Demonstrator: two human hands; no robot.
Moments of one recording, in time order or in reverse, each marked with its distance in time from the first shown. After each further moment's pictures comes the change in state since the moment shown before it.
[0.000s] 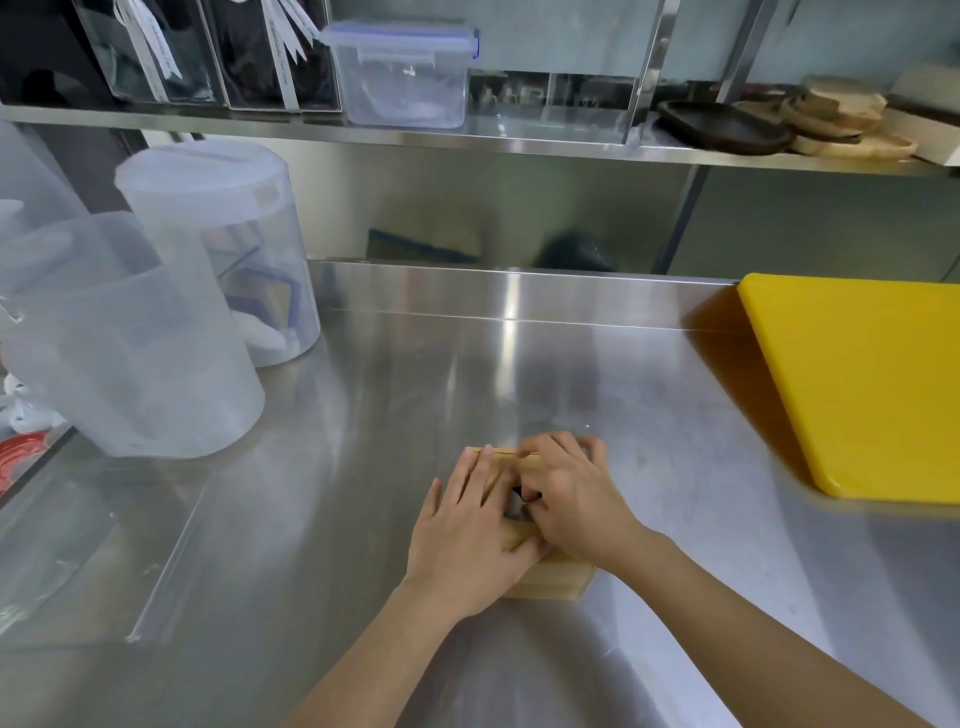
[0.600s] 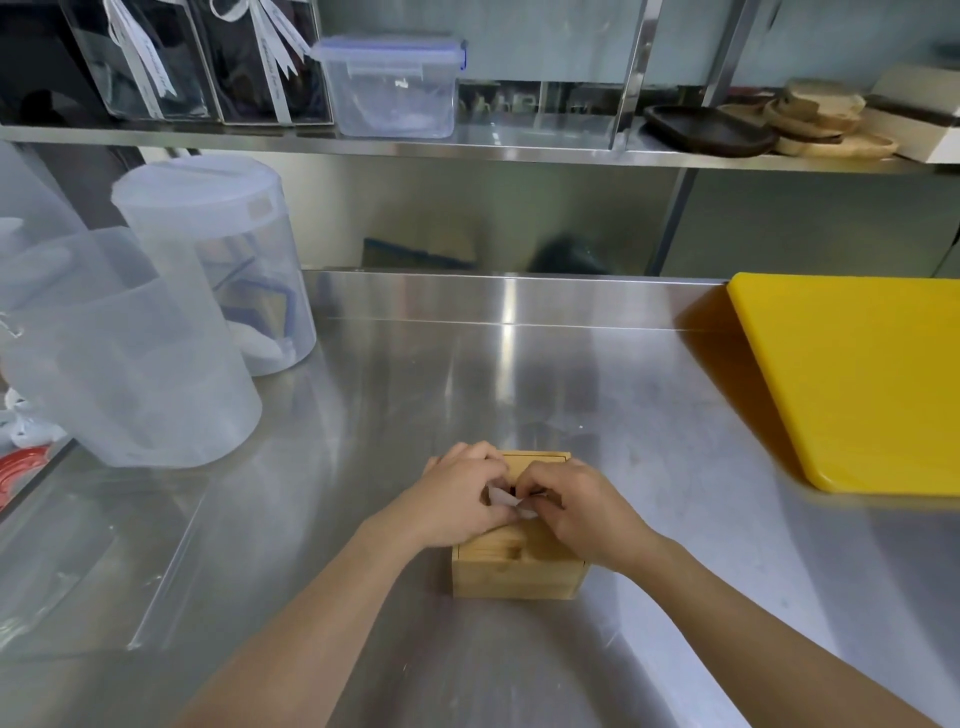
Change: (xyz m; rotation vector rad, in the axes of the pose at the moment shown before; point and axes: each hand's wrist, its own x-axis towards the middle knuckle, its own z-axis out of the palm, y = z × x) left_hand 0.039 -0.015 -0.037 -0.219 -0.226 0.180; right_hand -0.013 0.010 -0.015 0.421 -0.066 0.045
